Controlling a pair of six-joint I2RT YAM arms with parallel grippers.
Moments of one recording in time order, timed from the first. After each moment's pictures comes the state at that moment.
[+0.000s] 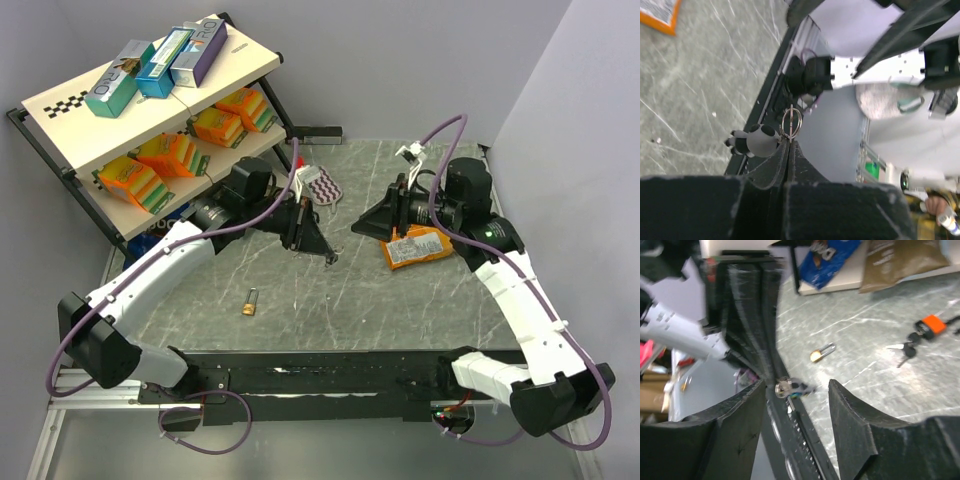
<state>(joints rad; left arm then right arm) -0.64 1.39 1.34 -0.46 0.86 -0.47 0.31 1.09 1.20 -0.42 -0.86 0.32</state>
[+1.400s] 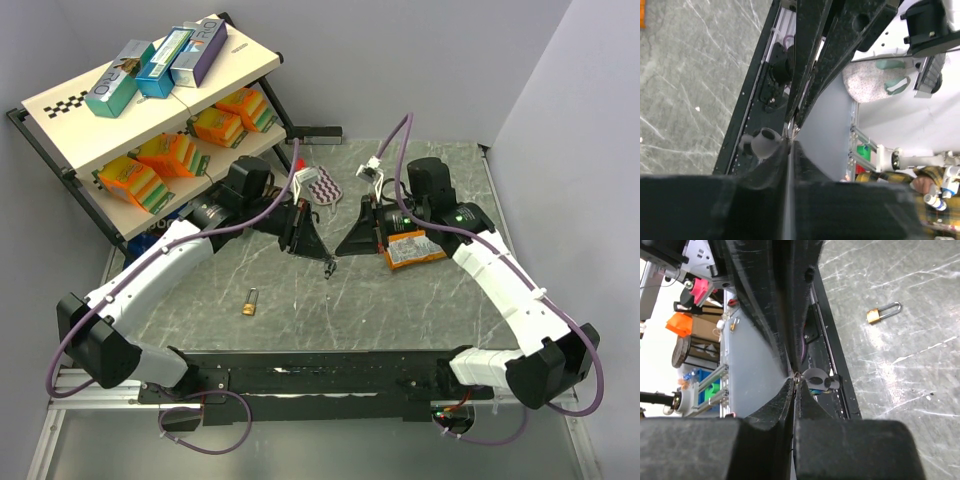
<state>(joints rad) -0.63 1.39 1.36 -0.52 0.99 -0.42 0.44 1.24 1.27 -0.61 -1.07 0.21</state>
